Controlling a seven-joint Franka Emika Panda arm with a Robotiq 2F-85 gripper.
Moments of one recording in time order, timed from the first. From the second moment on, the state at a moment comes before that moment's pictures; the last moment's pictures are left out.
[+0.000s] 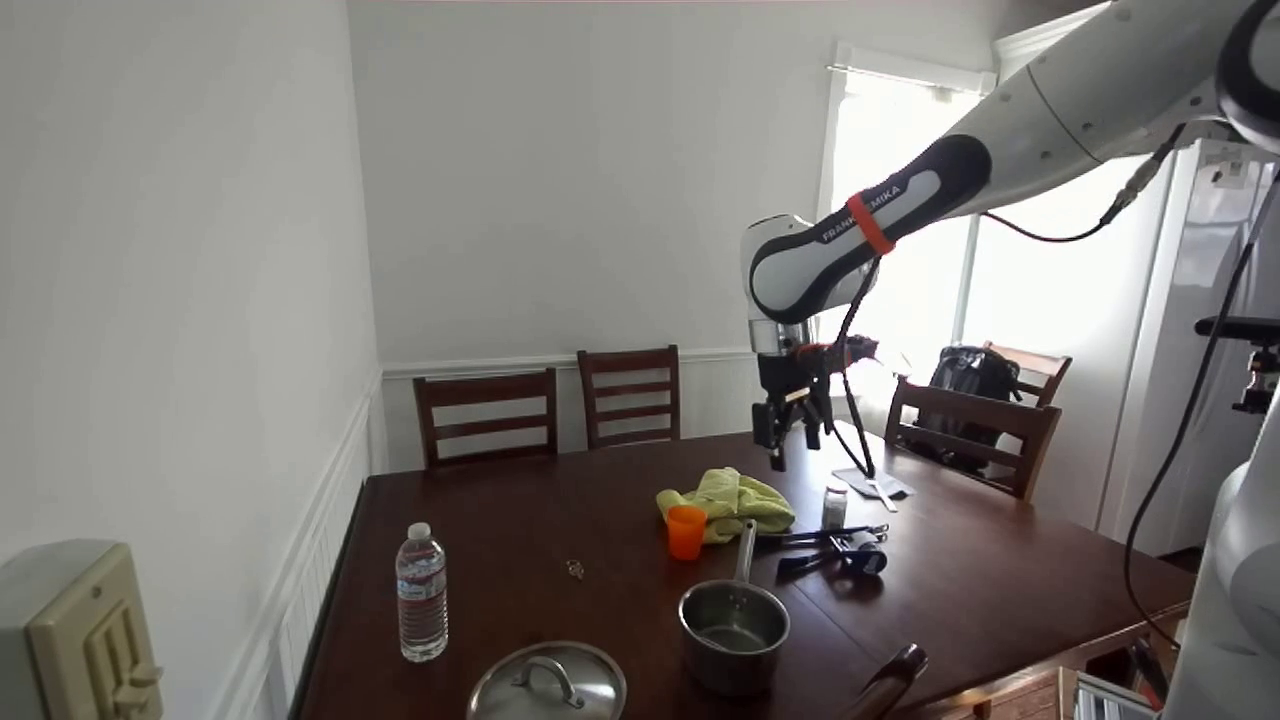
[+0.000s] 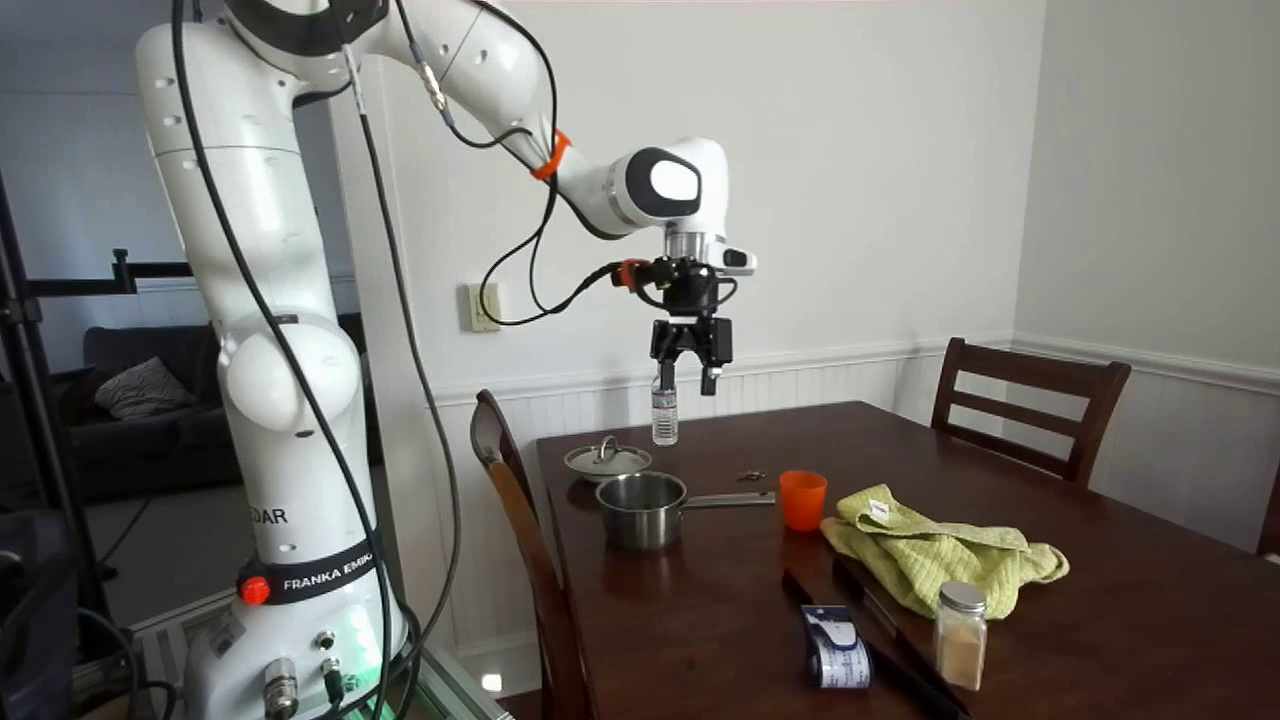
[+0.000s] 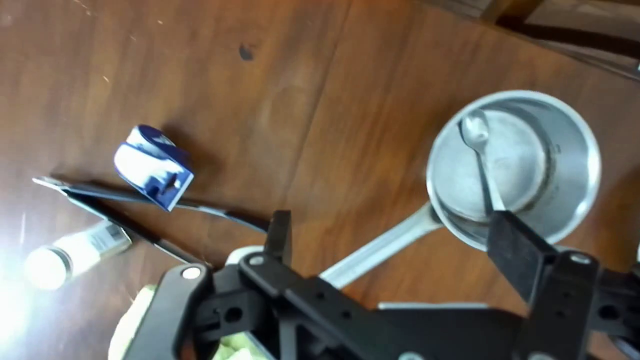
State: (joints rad) arm -0.18 -0.09 -0.12 -2.24 -0.14 1.99 -0.01
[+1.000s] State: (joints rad) arm -0.31 0.13 -0.27 -2.01 -0.26 1.80 -0.47
